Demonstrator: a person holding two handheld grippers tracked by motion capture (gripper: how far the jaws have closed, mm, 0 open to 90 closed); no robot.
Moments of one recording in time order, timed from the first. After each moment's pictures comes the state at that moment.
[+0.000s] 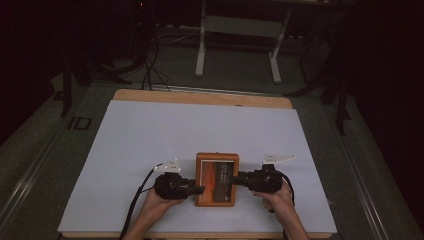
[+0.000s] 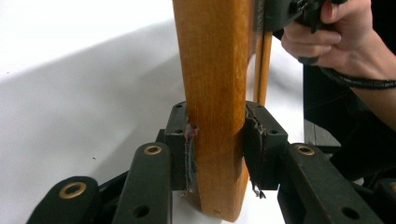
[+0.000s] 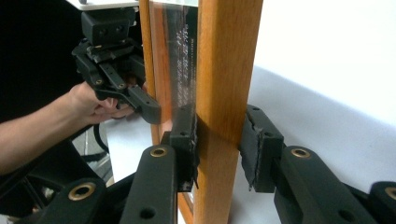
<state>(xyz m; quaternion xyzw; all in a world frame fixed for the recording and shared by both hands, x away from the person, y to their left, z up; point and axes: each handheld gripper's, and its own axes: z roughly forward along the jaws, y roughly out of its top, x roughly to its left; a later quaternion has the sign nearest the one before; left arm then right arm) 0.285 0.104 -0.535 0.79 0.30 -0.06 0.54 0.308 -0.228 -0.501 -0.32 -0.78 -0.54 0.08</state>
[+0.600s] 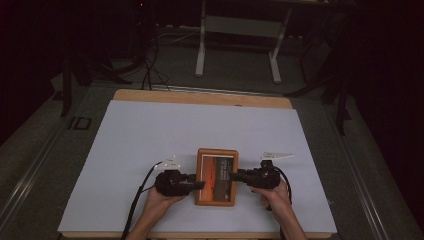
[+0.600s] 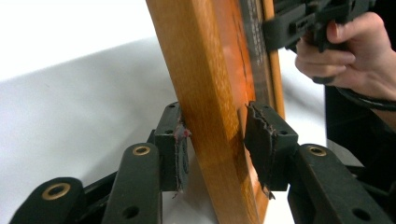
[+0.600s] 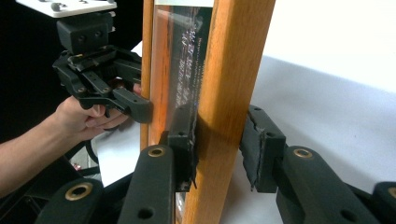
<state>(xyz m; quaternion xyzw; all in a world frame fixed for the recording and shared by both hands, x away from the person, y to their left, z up) 0.289 0.103 -0.536 0.77 0.32 -0.02 0.55 0.320 -0.227 -0.511 -0.36 -0.76 -0.53 0.09</state>
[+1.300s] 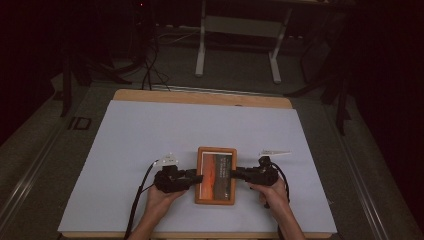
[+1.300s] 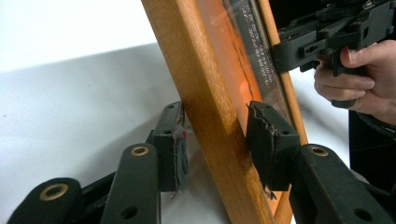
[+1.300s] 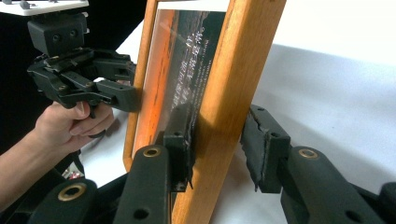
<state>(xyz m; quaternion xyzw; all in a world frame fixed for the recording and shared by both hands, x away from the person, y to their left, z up) 0.297 0.106 -0.538 0.75 0.38 -0.02 0.54 0.333 -0.226 -0.520 -0.40 -0.75 -0.51 0.10</state>
